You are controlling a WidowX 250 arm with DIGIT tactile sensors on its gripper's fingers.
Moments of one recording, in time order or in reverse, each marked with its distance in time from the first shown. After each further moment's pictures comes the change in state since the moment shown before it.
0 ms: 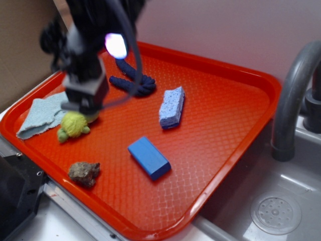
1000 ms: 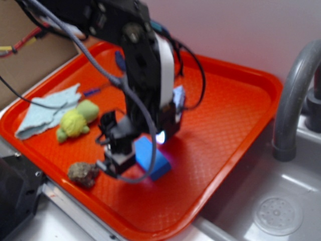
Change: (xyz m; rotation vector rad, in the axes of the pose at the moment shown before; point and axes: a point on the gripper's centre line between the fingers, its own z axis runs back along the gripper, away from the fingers) arm 0.017 0.002 -0.134 -0.178 -0.051 -0.386
